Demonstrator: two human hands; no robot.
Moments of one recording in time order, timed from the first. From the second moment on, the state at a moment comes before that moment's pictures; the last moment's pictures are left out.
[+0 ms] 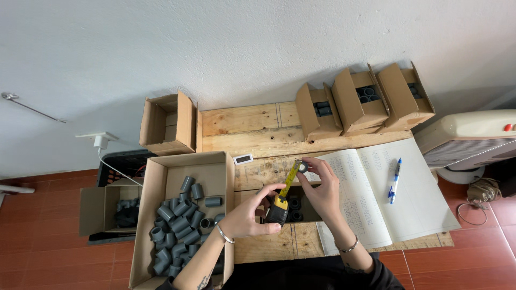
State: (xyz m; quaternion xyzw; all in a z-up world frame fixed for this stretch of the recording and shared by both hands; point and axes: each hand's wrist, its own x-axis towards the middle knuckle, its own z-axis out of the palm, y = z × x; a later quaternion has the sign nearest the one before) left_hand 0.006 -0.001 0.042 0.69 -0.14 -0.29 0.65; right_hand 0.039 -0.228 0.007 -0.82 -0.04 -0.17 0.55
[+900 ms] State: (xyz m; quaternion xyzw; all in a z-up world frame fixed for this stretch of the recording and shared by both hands) left_hand 0.011 0.005 0.076 0.70 -0.18 -0.36 0.59; right_hand 0.040 -0.225 0.007 -0.85 -0.06 -0.15 0.50
